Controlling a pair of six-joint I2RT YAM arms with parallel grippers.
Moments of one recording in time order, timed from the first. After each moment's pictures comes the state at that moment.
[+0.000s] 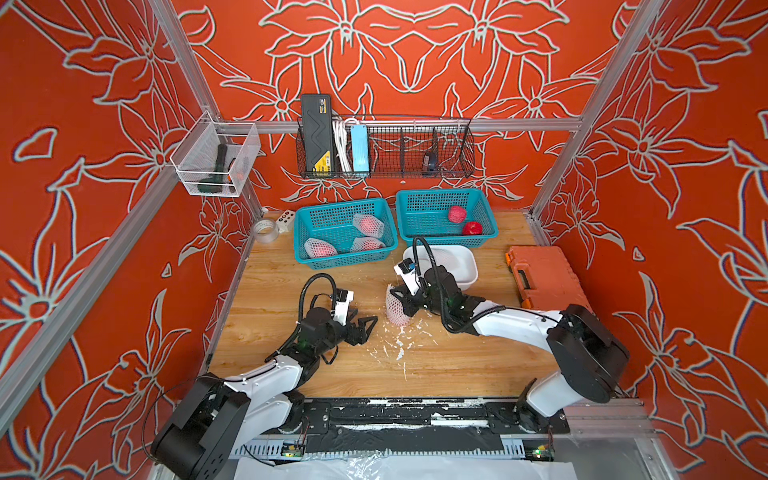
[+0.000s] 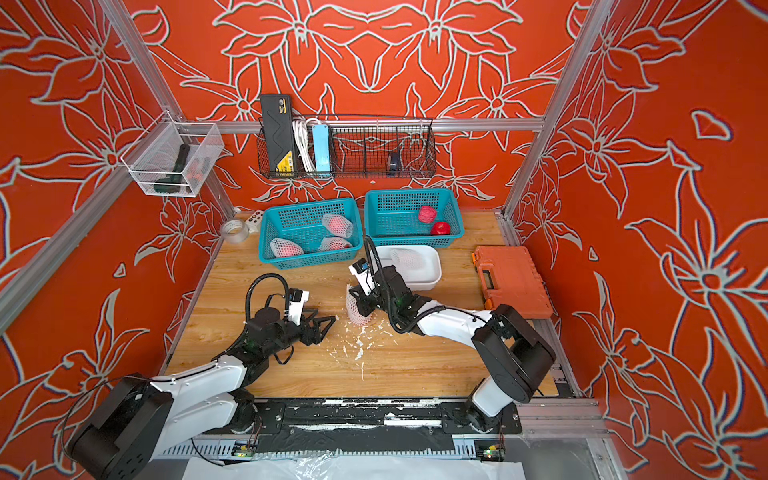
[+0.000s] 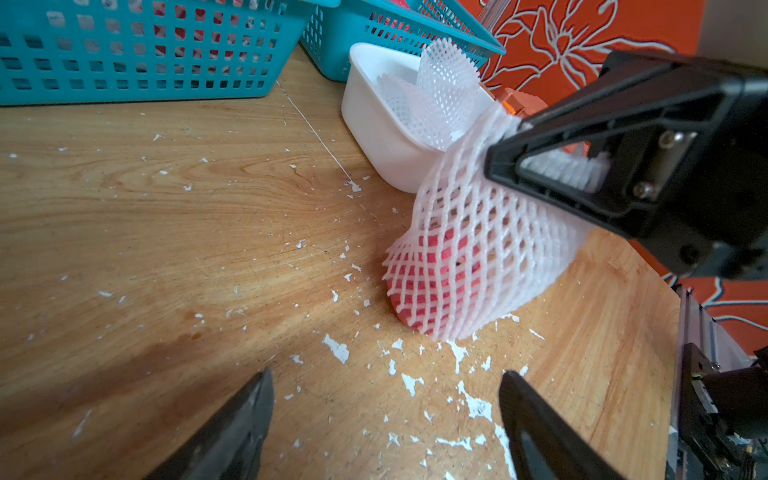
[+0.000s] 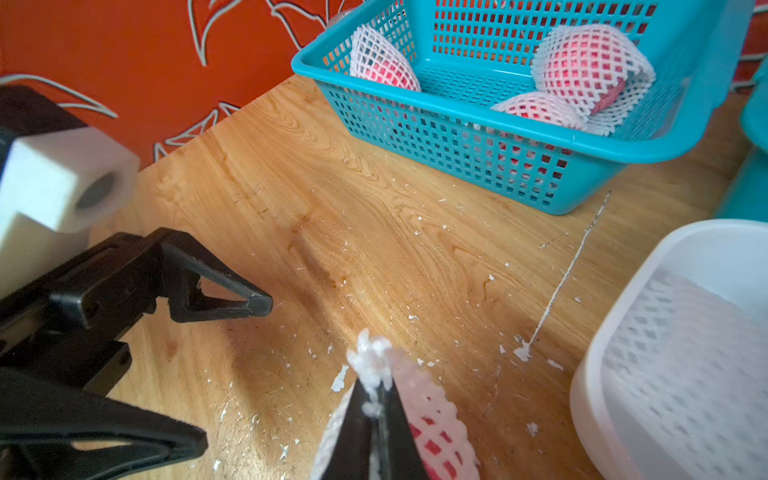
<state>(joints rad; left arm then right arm) -0.40 1.08 0.14 0.56 0.33 -0.36 0.82 1.57 0.80 0.29 -0.21 0.11</state>
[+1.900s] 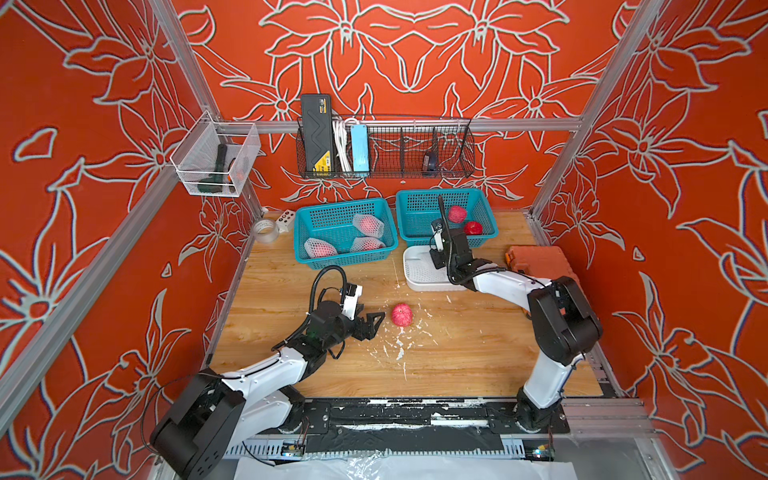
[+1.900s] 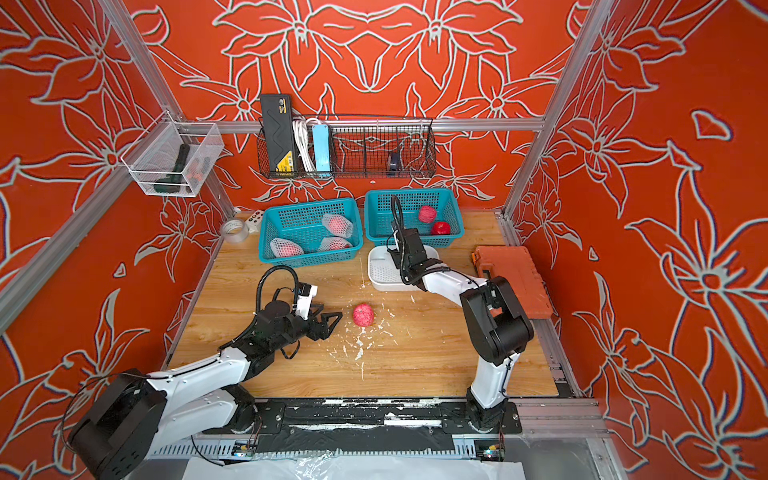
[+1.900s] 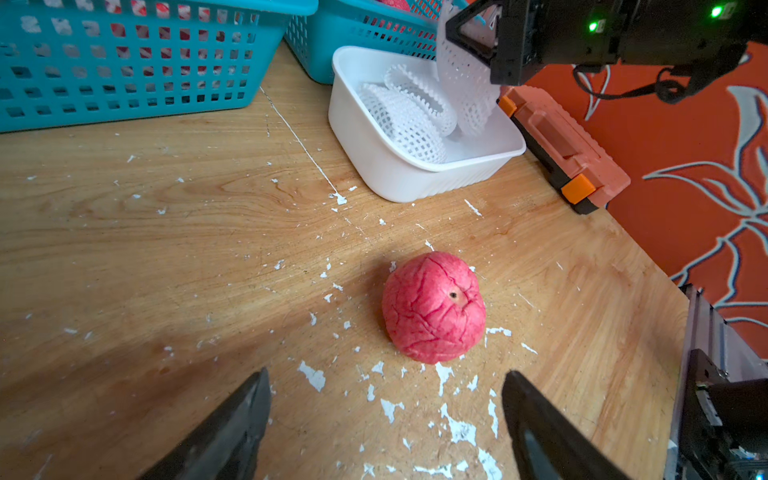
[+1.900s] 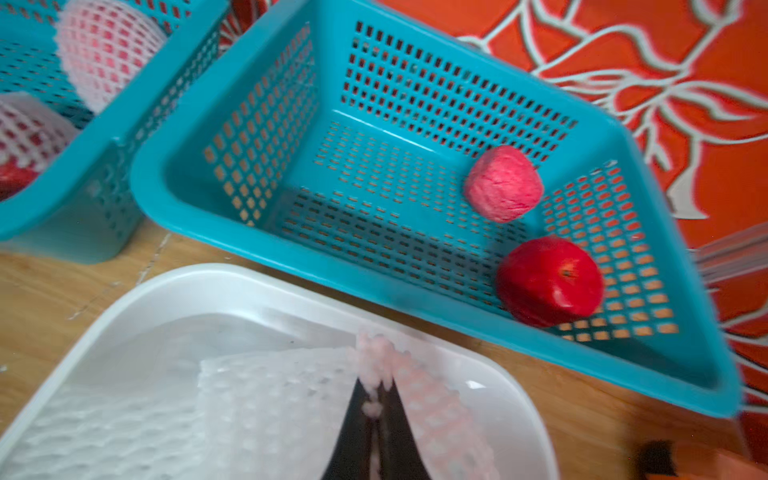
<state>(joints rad) -0.50 1.11 0.25 0.44 0.24 -0.36 0.50 1.82 1.13 0.11 0.26 -0.12</state>
